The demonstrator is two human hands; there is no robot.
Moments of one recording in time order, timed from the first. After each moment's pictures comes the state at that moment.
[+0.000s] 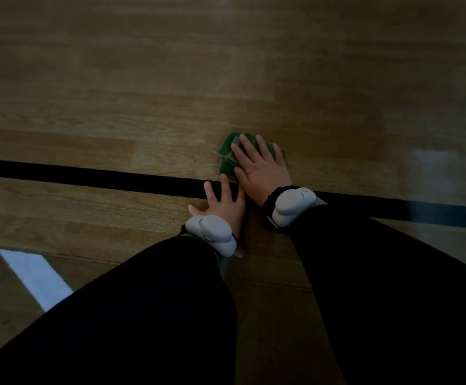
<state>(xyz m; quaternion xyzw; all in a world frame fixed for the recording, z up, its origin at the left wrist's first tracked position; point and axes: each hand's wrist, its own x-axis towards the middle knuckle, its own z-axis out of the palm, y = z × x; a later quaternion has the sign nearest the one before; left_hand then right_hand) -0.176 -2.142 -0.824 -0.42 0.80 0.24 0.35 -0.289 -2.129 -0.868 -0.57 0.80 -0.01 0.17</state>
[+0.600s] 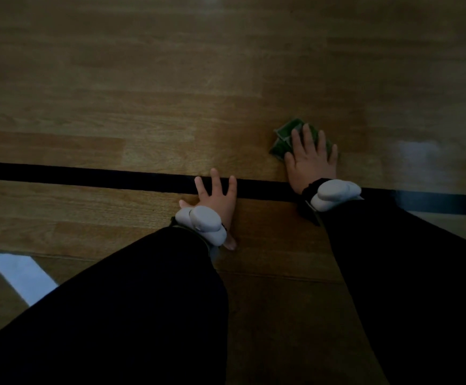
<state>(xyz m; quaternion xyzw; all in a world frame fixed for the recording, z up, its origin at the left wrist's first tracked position) -0.173 -2.142 -0.820 -0.38 0.81 0.21 0.38 -0.353 -2.070 -0.865 -0.39 0.90 -0.01 0.18</state>
